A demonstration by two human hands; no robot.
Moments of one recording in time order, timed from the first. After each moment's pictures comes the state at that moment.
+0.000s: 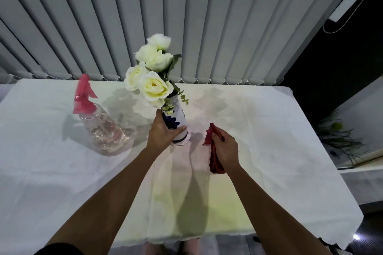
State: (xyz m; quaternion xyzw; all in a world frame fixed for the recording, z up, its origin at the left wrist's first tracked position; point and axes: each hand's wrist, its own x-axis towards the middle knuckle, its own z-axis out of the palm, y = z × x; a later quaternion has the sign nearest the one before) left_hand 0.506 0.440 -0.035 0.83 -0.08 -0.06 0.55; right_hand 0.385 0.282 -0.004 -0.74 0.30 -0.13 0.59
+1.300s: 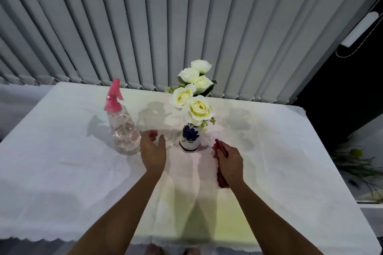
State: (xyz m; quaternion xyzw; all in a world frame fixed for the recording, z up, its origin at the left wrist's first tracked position) left_hand 0.458 0.481 -0.037 0.80 0.12 0.13 0.57; right_hand 0.378 0.282 -0.038 -0.84 0.25 -0.10 0.46
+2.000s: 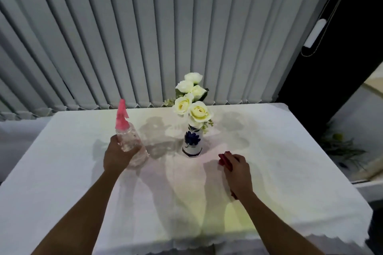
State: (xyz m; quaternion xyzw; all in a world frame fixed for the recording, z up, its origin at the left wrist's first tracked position) left_hand 0.509 0.623 -0.007 0.89 0.04 0.00 0.45; right_hand 0.326 0.309 -0.038 -0.90 0.26 -0.16 0.31
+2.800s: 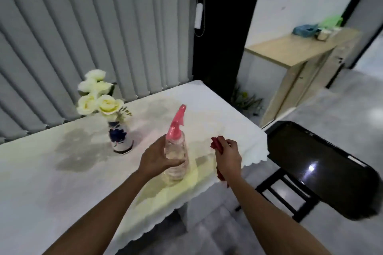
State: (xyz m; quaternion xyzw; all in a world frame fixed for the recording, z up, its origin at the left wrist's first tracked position) left_hand 0.330 0.416 0.032 0.82 -0.42 -0.17 0.37; right_hand 0.162 0.254 -0.018 -0.80 0.47 -0.25 0.30
